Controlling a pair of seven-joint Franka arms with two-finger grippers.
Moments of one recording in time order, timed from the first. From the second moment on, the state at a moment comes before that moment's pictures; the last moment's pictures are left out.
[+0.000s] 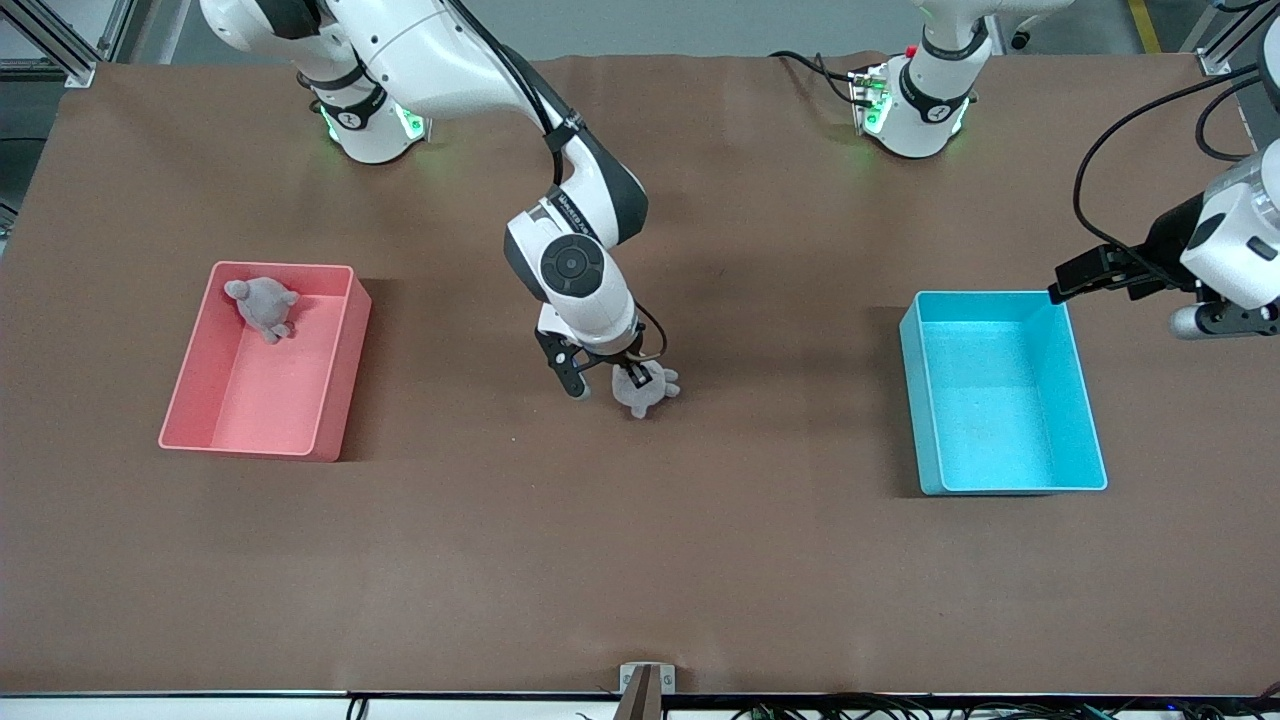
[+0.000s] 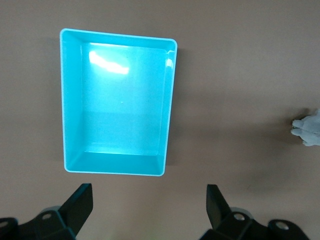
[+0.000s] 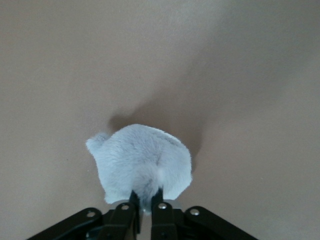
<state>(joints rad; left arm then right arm) -0.04 0.06 0.00 -1.62 -0.11 1.60 -0.10 0.80 0.70 -0.08 -1.52 0.23 2.31 1.64</state>
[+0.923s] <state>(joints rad) -0.11 0.16 -0.18 -1.65 -0.15 1.69 -0.38 0.57 0.53 -0.12 -1.46 0.21 1.89 1.04</state>
